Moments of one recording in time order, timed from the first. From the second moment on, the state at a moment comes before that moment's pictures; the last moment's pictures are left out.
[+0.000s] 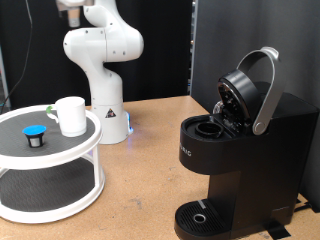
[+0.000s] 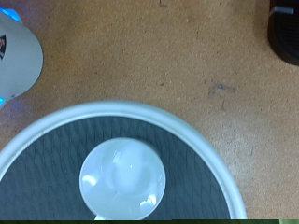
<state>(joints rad) -0.08 -0.80 -0.27 -2.38 -0.14 1.58 -1.16</state>
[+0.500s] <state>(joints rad) -0.09 -0.79 -0.32 -2.39 -0.19 1.60 -1.23</state>
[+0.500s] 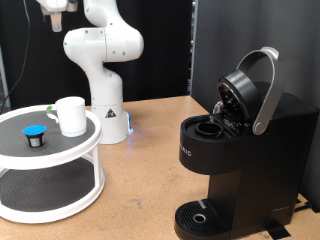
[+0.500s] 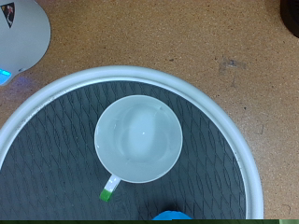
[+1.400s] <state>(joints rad) -0.10 -0.72 -0.39 -2.43 -0.26 1.76 -1.27</state>
